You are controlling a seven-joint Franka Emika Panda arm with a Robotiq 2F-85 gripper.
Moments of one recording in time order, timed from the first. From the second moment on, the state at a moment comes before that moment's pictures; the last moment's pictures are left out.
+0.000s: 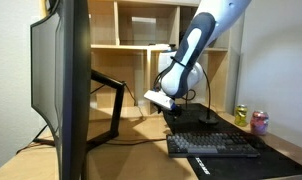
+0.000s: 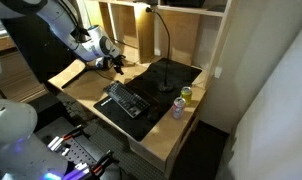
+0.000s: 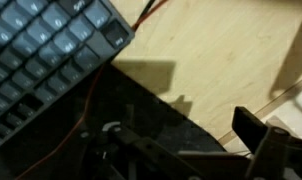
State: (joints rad) arm 0.58 0.53 -0.24 -1.99 -0.33 2.84 1.50
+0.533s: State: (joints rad) arm 0.44 0.54 -0.13 -1.99 -0.29 2.86 1.31
